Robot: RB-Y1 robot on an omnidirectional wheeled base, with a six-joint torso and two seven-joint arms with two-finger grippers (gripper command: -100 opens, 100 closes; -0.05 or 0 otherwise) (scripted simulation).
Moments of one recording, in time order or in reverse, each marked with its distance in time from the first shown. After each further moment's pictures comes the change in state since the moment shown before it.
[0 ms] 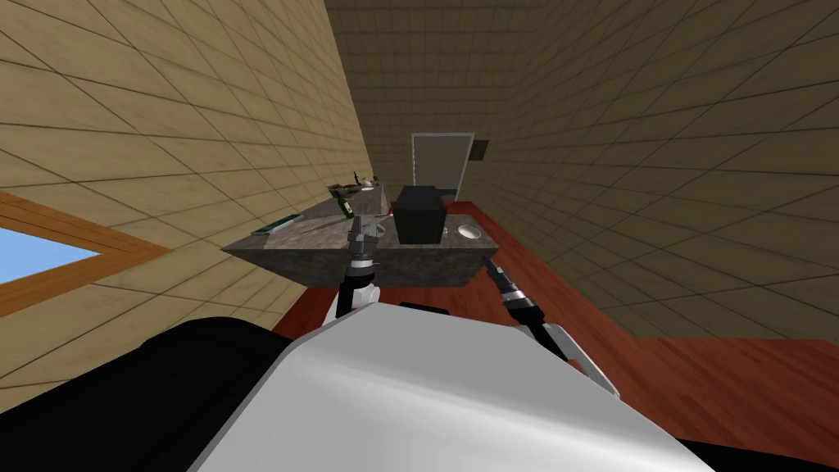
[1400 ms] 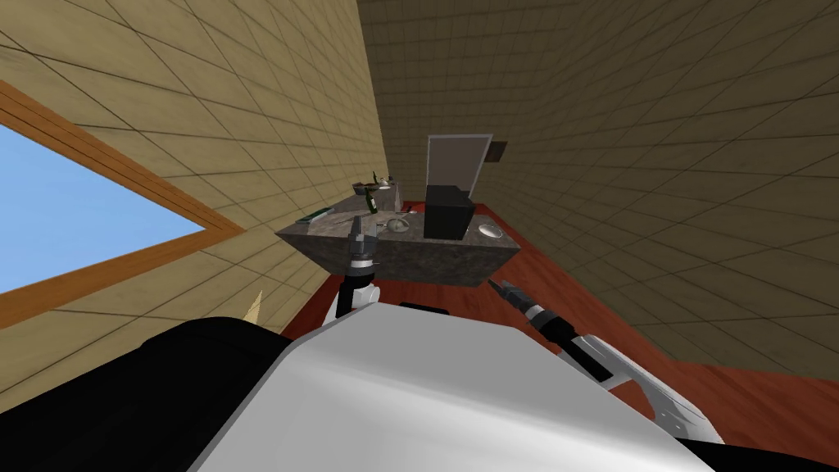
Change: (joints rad) left arm 0.000 0.000 0.000 0.000 0.000 0.000 0.000; right arm 0.053 -0.422 0.054 0.249 0.089 0.002 0.001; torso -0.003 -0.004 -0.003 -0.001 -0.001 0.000
